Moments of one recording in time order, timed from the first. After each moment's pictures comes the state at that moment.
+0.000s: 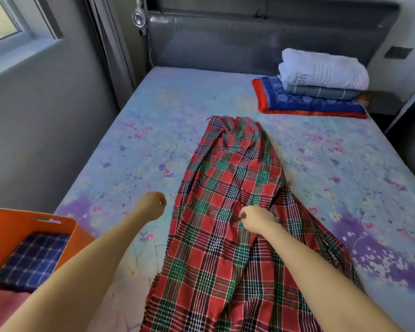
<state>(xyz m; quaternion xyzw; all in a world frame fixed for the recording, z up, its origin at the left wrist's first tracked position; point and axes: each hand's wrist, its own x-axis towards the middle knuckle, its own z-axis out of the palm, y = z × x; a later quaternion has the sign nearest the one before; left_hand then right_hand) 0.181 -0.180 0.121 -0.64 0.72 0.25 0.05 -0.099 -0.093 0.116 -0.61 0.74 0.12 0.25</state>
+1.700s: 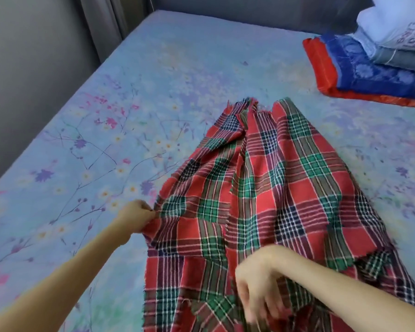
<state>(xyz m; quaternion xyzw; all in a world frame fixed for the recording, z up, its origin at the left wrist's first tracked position) 0.170 -0.464 -0.125 -0.76 0.45 0.46 -0.10 -0.076 -0.386 -0.057 -0.57 0.38 0.44 0.59</state>
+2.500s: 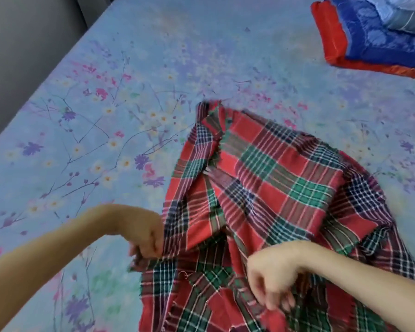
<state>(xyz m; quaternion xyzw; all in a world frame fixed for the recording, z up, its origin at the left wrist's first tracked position) 0.162 -0.428 -0.096 -0.33 0.66 0.58 0.34 -0.102 -0.338 -0.075 -0.52 0.41 0.39 0.64</state>
